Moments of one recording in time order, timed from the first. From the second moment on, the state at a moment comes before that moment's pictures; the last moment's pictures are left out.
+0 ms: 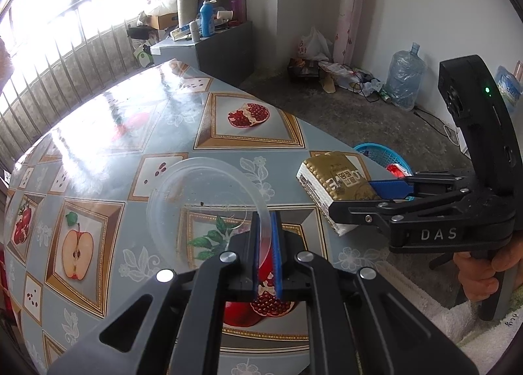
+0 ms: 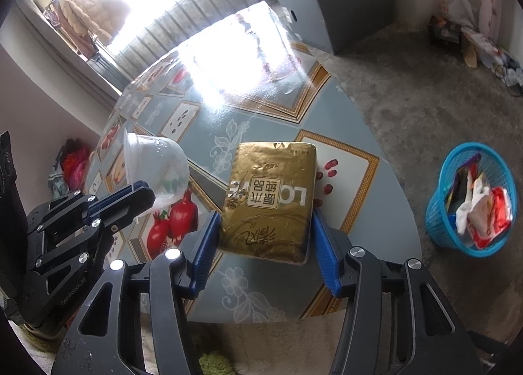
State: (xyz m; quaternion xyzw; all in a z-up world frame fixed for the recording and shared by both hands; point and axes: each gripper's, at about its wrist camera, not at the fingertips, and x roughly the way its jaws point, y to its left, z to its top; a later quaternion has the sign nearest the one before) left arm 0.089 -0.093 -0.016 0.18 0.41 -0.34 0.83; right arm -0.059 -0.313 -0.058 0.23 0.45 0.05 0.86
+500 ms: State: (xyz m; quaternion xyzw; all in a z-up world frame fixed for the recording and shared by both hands) left arm 0.084 -0.095 0.005 0.18 0.38 -0.36 0.84; right arm -0.071 -0.338 -0.050 0.28 0.42 0.06 0.86
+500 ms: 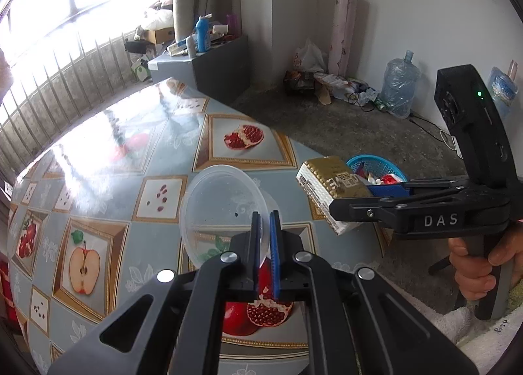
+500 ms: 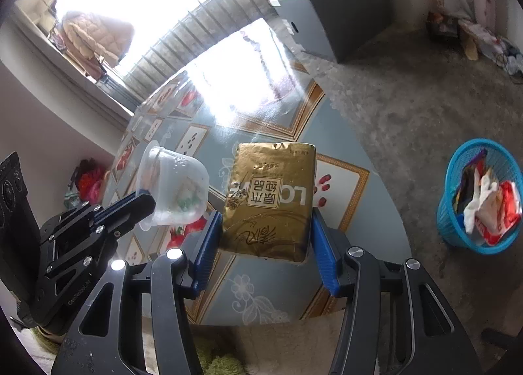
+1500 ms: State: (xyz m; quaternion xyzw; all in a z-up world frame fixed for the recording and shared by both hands) left arm 0.077 -0.111 0.024 0.17 0.35 -0.37 0.84; right arm -0.088 -0.355 -0.052 0.32 0.39 0.06 0.86
